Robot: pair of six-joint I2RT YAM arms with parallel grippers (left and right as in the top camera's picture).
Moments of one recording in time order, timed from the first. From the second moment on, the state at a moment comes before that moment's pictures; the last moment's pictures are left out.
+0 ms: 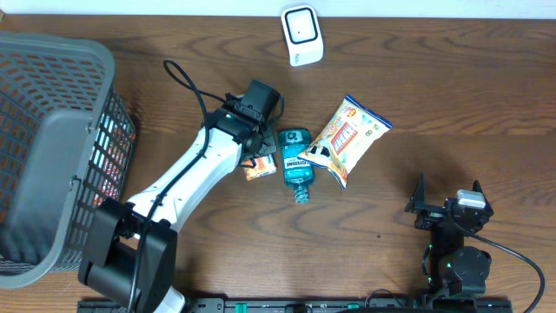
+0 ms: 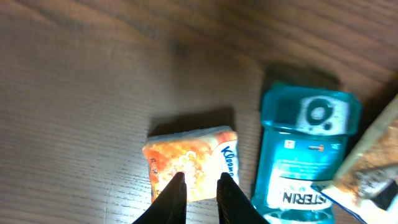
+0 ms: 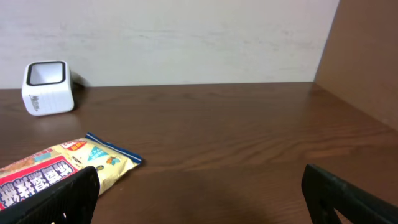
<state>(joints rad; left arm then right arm) -0.48 1.73 1.23 -0.75 -0.08 -0.70 -0.02 0.01 0.01 -0.05 0.16 -0.02</state>
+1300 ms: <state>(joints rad) -0.48 1.75 1.28 -0.74 -0.01 -0.69 -0.02 0.01 0.01 -0.05 0.16 -0.02</state>
